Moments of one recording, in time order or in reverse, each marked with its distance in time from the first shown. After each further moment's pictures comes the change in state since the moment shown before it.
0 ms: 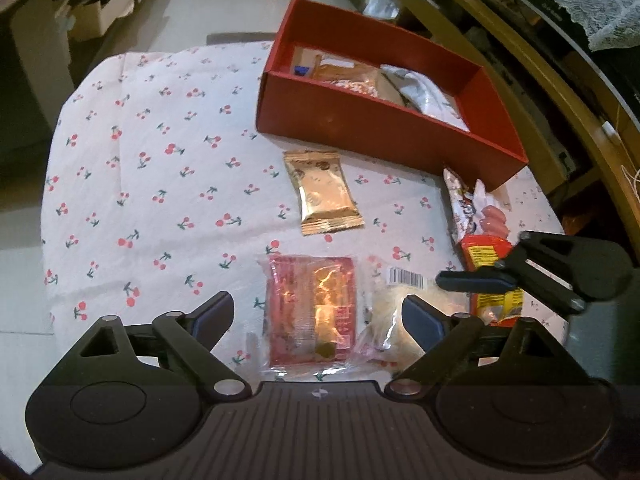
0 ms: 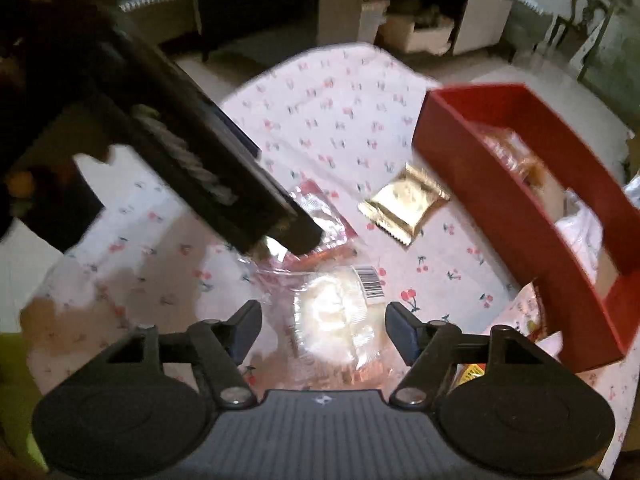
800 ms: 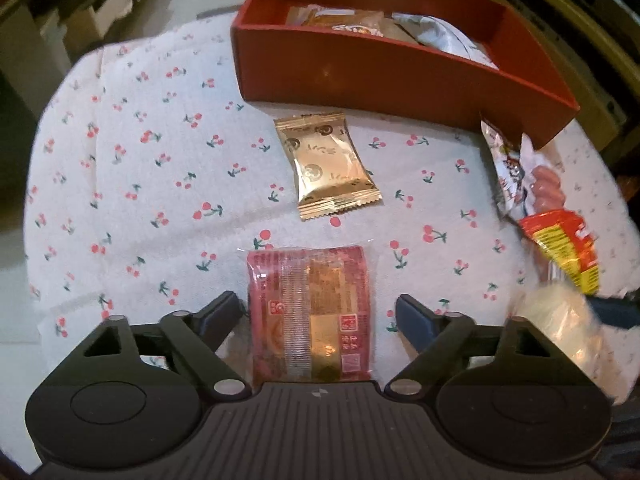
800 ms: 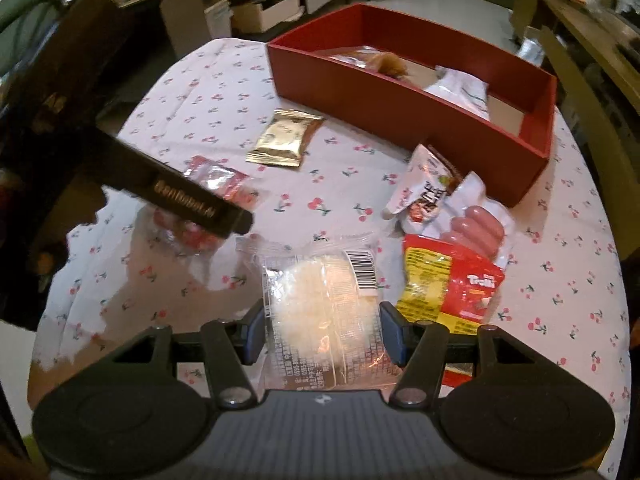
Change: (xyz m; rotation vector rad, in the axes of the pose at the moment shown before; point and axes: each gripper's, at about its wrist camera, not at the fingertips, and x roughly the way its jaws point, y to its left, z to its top) left arm 0.052 -0.028 -0.001 0.096 0.059 0.172; right arm -0.040 -0.028 -0.053 0.446 0.015 -0.122
